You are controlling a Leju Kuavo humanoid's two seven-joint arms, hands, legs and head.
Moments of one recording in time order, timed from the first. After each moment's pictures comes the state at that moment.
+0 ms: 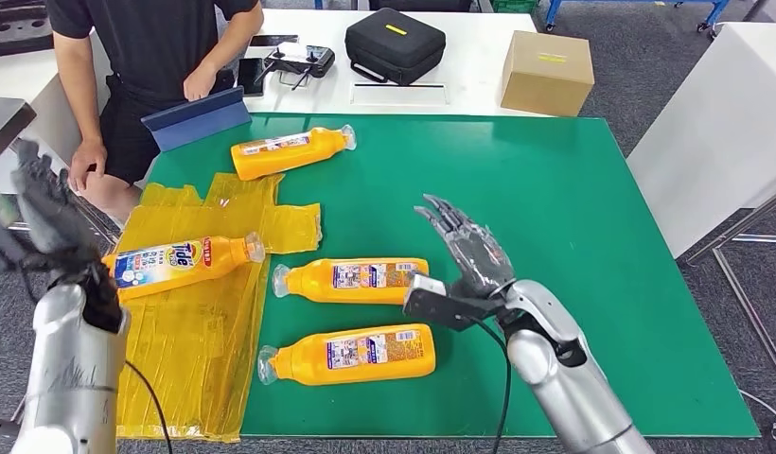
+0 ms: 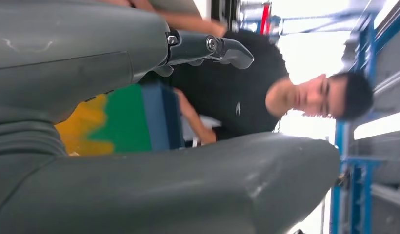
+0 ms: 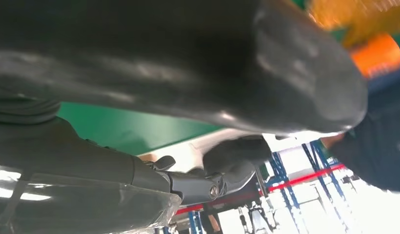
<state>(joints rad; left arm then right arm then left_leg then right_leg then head) -0.43 -0.03 0.26 -1.28 0.06 0.04 -0.27 -0.29 -0.10 0.36 -1.54 0.78 0.07 -0.16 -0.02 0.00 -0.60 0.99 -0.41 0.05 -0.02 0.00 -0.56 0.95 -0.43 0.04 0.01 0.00</state>
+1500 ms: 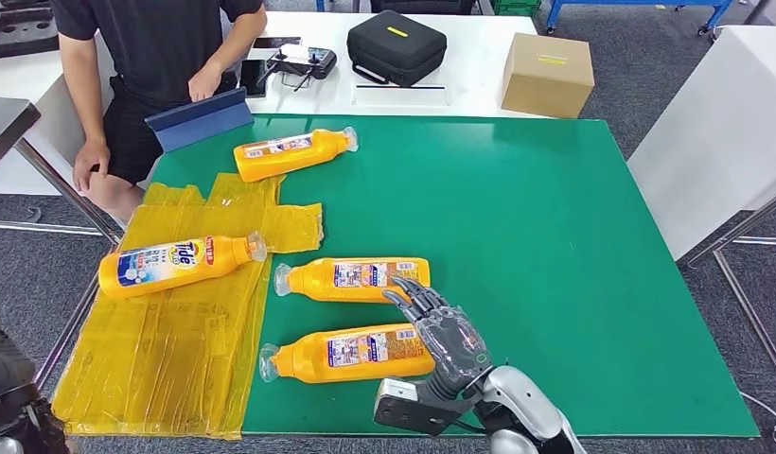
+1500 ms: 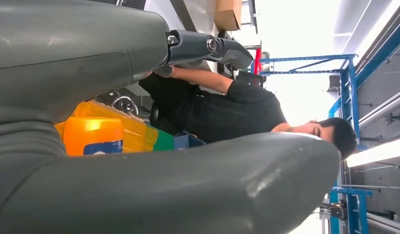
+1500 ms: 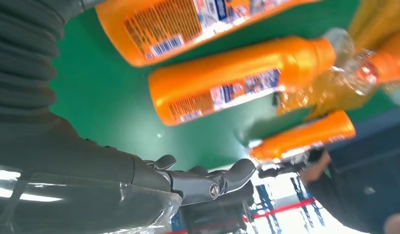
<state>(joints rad) 0.06 -0.04 0.35 -1.71 0.17 0.04 -0.34 -0.01 -0.08 0.44 -1.72 0.90 0.06 -0.11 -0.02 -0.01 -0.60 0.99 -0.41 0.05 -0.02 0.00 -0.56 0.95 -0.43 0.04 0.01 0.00</state>
